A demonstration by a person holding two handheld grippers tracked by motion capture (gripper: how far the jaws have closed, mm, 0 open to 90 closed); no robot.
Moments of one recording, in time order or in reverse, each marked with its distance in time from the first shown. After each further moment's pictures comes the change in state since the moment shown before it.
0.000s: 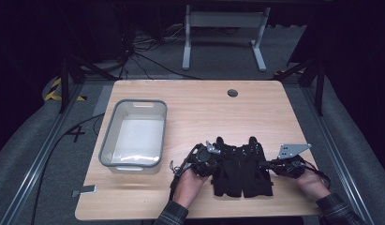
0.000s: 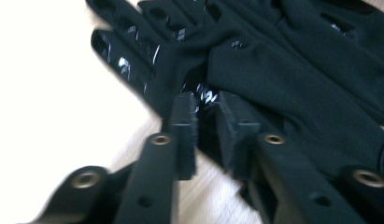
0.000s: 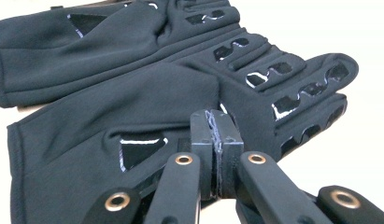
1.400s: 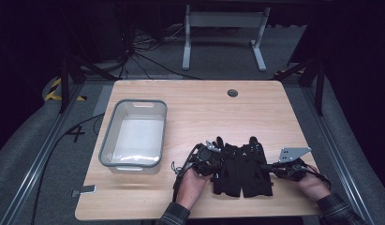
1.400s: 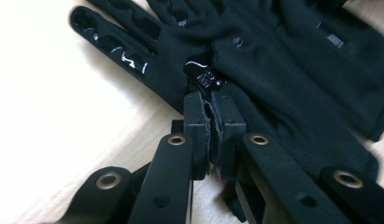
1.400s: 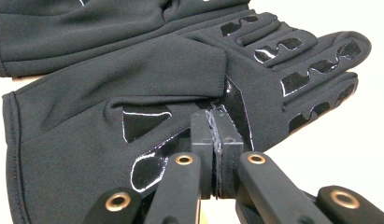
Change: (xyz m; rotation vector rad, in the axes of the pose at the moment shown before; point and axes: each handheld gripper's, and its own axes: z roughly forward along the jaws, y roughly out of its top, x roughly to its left) left arm 0.001 0.007 -0.002 -0.045 -0.047 -0.069; right arm 0.003 -0.007 0.001 0.036 -0.011 -0.023
